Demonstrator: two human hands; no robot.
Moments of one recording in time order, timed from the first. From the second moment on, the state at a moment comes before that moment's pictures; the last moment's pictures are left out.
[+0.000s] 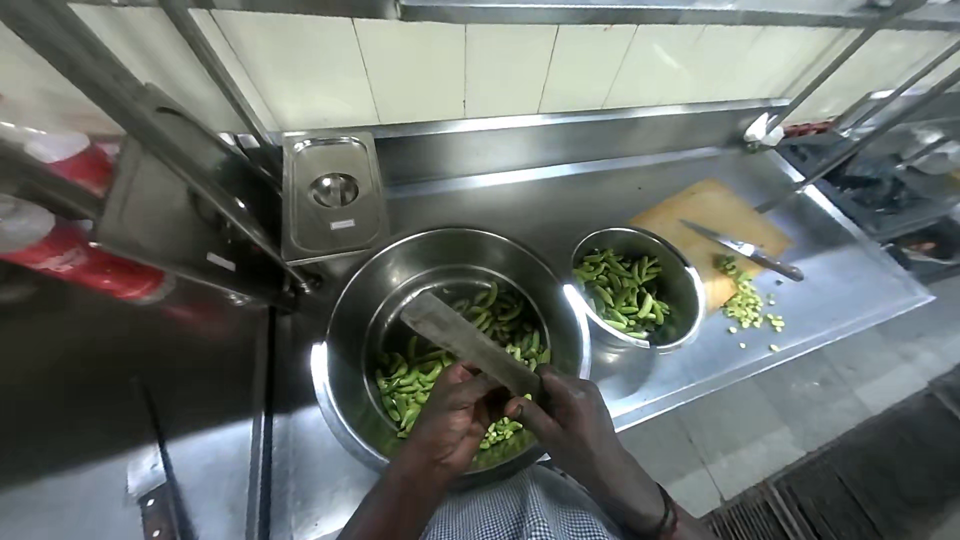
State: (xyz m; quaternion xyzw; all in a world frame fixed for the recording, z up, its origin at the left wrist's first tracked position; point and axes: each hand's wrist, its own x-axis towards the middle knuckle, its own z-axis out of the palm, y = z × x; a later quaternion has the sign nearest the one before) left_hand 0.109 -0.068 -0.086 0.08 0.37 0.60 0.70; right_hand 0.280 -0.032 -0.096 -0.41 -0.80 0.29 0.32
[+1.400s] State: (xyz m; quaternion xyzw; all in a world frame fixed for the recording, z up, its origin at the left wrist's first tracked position) left_hand 0.091 -0.049 -0.106 0.67 0.58 0.39 0.26; right_hand 0.299 -0.025 -0.104 -0.47 -0.72 0.39 0.32
